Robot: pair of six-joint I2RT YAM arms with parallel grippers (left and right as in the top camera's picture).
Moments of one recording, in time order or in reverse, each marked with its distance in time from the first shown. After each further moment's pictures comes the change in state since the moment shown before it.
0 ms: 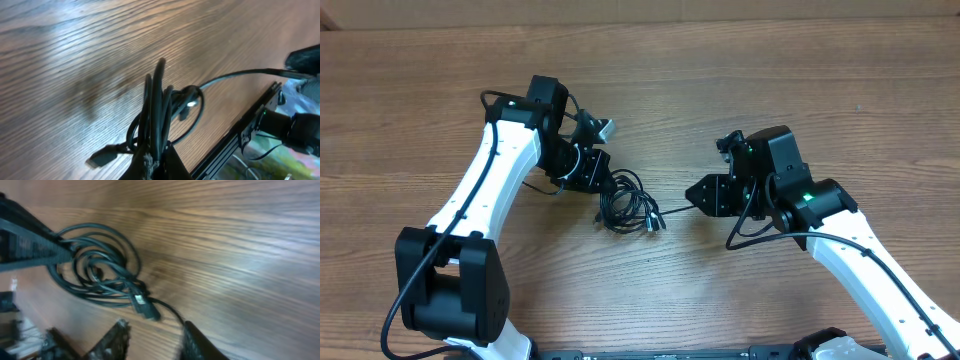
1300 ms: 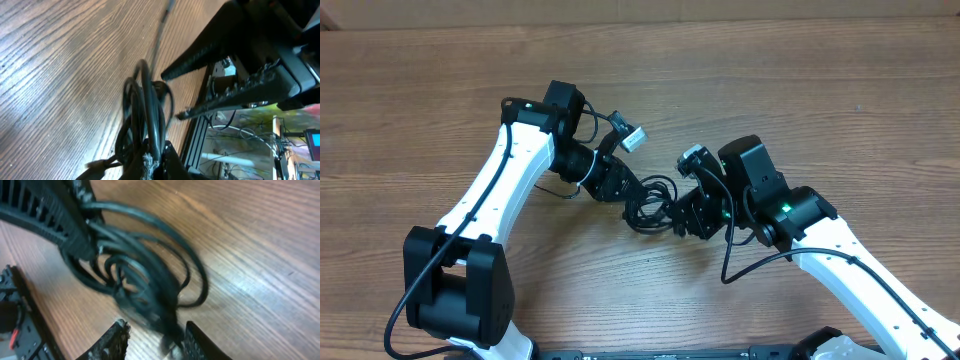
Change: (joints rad) left arm -0.056 0.000 0.001 -0.052 0.310 0.374; right arm 0.138 0.000 0.000 0.023 0.053 -0.362
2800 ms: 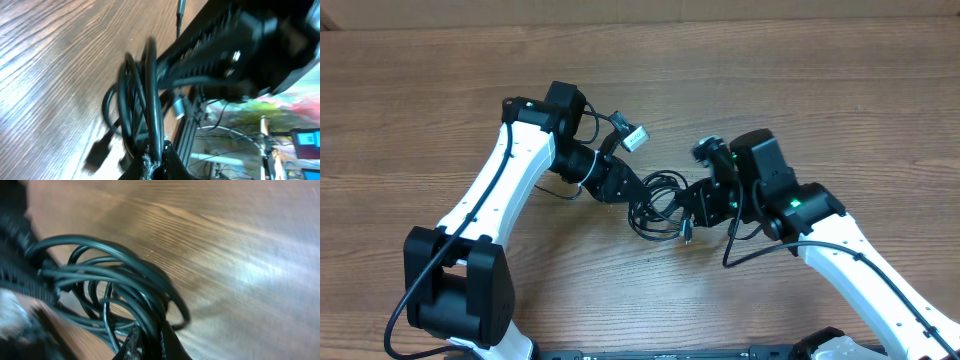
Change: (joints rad) left arm -0.007 0.000 0.013 -0.043 0.019 -0.006; right arm -0.087 0.000 0.000 0.006 -0.018 0.274
